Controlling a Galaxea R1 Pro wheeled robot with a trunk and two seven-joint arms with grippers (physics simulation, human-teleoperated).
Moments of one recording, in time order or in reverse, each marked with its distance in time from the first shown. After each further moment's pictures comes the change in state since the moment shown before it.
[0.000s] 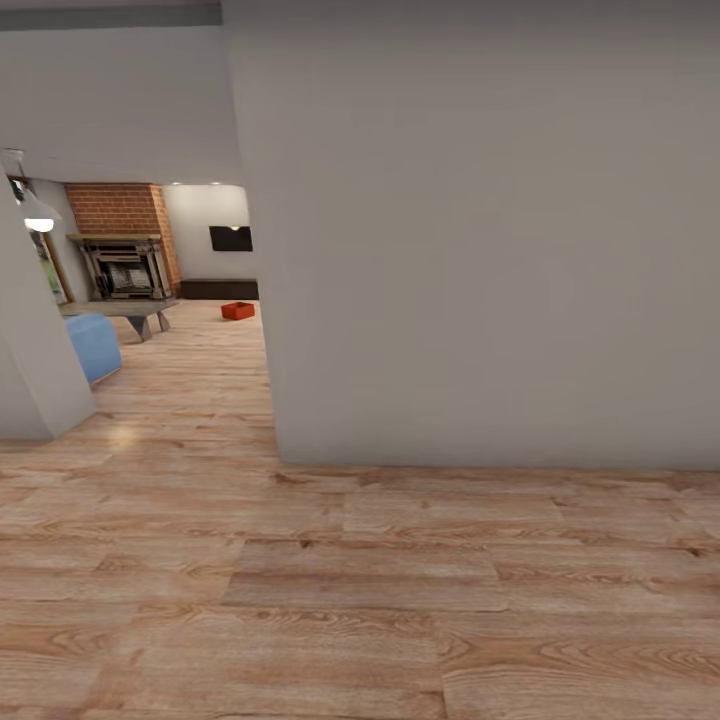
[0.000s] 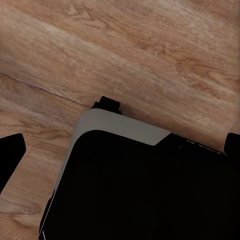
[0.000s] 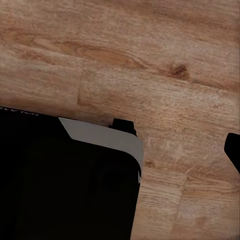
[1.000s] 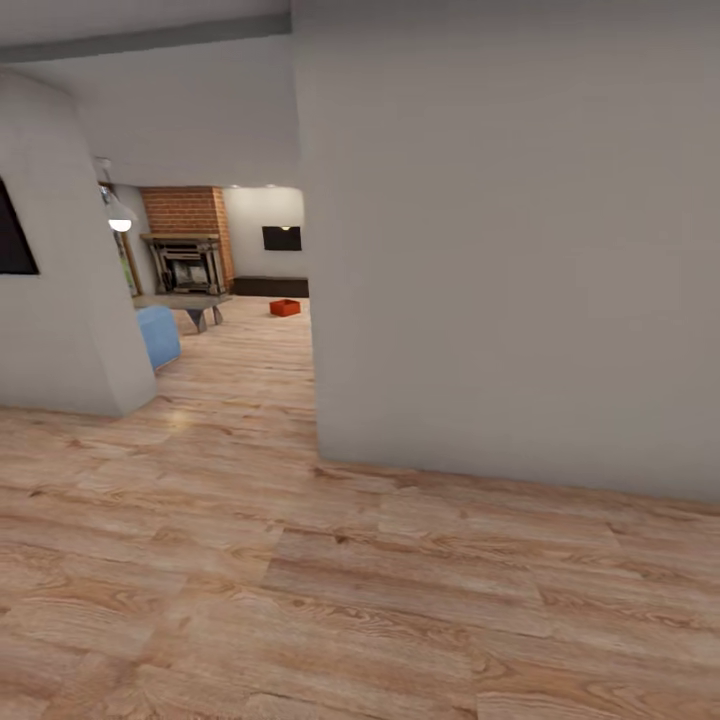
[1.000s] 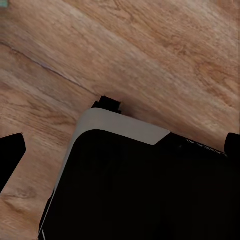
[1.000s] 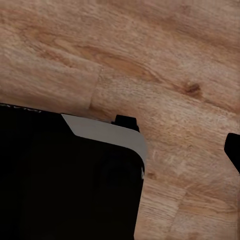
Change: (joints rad) left arm 0.000 -0.001 0.001 0.001 0.000 0.000 0.000; right arm 0.000 0.006 -0.003 0.000 -0.005 0.017 0.000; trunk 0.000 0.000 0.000
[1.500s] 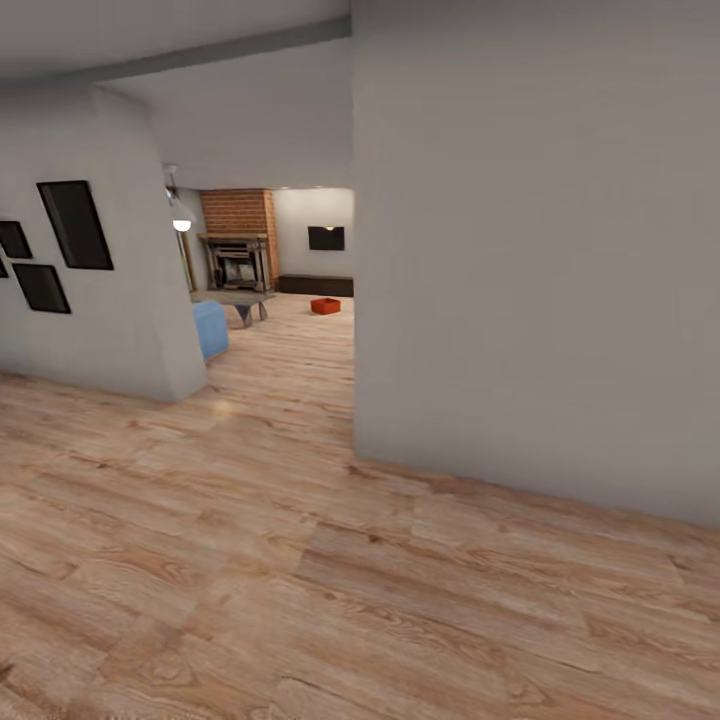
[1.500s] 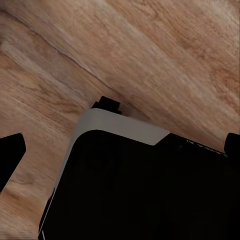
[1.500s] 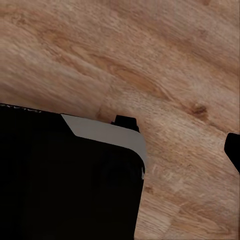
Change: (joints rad) left arm 0.000 0.000 0.000 -0.002 0.000 0.000 0.000; right arm 0.000 0.001 0.000 0.000 0.001 -0.001 -0.002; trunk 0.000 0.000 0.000
